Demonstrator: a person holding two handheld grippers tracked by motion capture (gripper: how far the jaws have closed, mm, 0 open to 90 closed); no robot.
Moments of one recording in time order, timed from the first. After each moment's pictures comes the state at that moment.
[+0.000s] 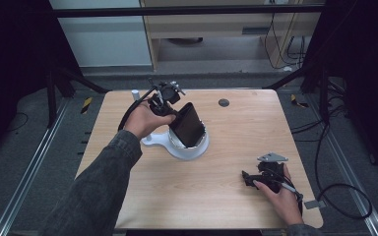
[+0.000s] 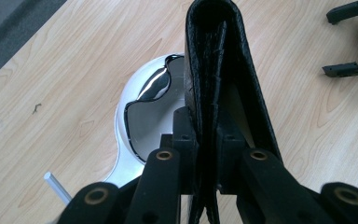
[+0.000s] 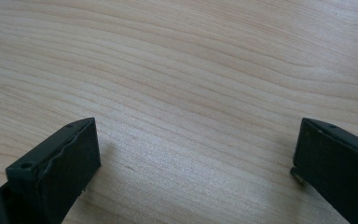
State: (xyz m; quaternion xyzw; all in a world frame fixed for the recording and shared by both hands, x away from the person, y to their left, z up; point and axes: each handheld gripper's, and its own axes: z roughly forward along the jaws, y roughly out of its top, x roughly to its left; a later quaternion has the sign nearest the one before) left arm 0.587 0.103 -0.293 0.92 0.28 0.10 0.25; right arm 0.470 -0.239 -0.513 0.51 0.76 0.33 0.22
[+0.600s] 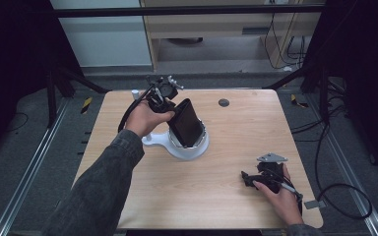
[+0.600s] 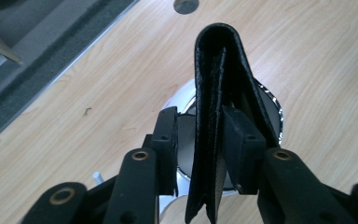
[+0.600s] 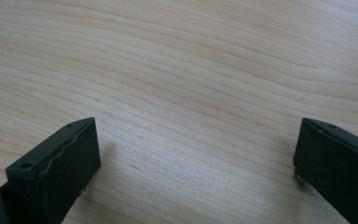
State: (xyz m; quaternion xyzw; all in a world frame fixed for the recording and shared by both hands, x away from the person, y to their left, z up) left arm 0.589 0.106 -0.288 0.90 0.31 0.19 0.26; right arm 0.469 -0.237 -0.513 0.51 0.76 0.33 0.22
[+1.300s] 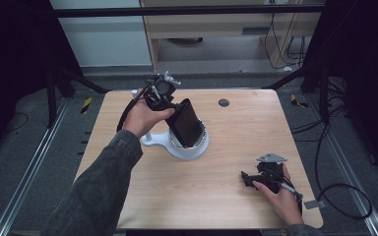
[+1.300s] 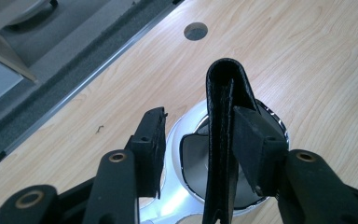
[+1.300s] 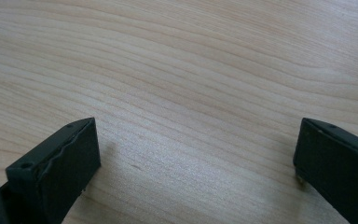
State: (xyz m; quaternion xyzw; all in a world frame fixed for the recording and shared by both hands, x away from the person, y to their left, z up) left arm 0.585 0.110 -0.280 0.88 0.31 0.21 0.30; right arm 0.469 -0.237 -0.513 0.51 0.76 0.33 0.22
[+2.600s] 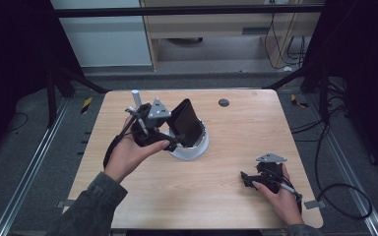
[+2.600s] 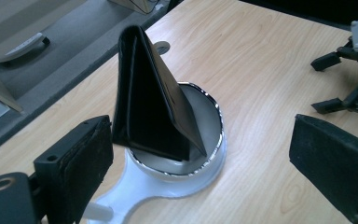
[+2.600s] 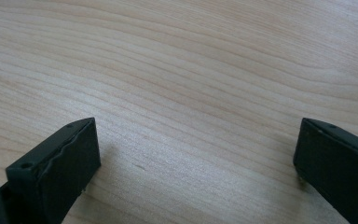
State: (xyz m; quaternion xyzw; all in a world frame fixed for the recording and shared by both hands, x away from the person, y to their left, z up) left arm 0.488 0.132 -0.298 0.86 0.27 0.22 0.38; right arm 0.468 -0.235 -0.513 0.51 0.77 0.33 0.22
